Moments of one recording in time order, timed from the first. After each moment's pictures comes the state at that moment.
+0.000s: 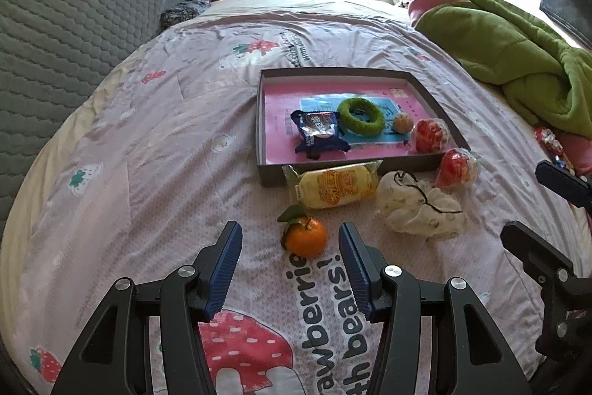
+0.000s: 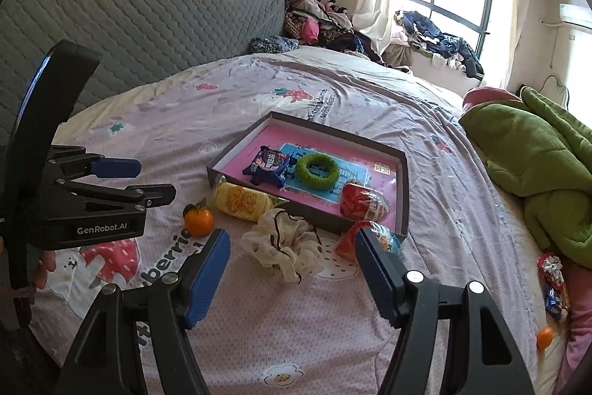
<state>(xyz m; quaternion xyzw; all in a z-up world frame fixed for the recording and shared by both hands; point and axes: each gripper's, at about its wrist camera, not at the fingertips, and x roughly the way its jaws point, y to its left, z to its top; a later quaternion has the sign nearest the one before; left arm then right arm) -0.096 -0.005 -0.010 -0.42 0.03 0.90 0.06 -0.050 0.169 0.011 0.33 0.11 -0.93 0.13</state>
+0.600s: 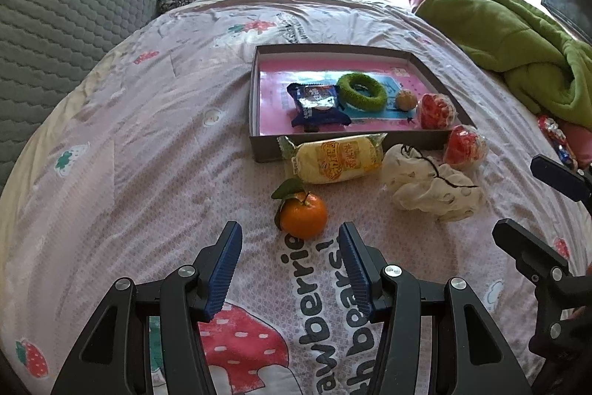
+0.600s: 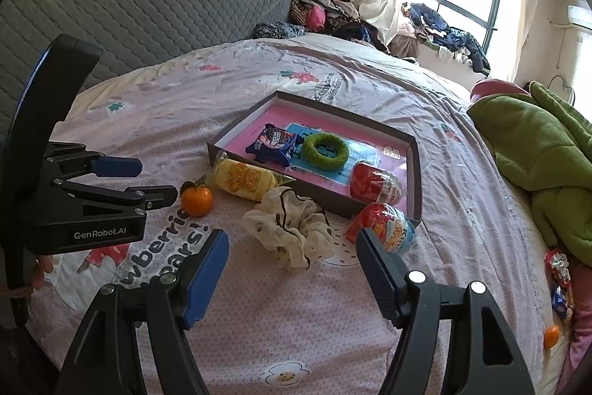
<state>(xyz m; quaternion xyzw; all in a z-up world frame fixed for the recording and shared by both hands) -0.097 -0.004 -0.040 -0.44 0.02 0.89 0.06 -0.056 0.165 -0.015 0.35 0.13 -0.92 0.14</state>
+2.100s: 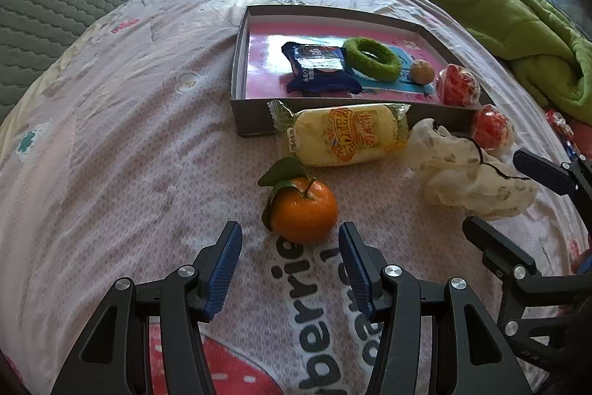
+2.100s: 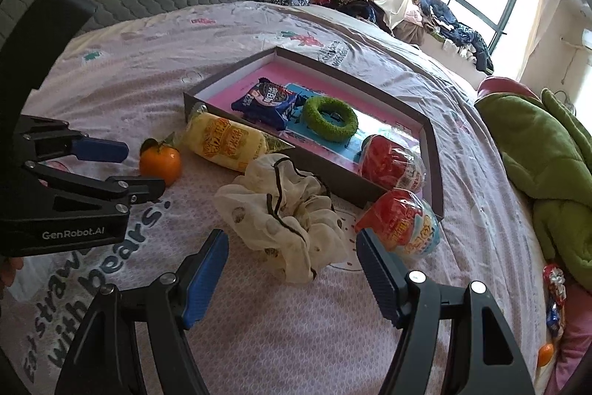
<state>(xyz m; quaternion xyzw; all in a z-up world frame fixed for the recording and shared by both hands) -0.132 -0.003 -0.090 -0.48 0.00 0.87 0.08 -0.098 0.145 -0.071 0.39 0.19 -0.90 0.11</state>
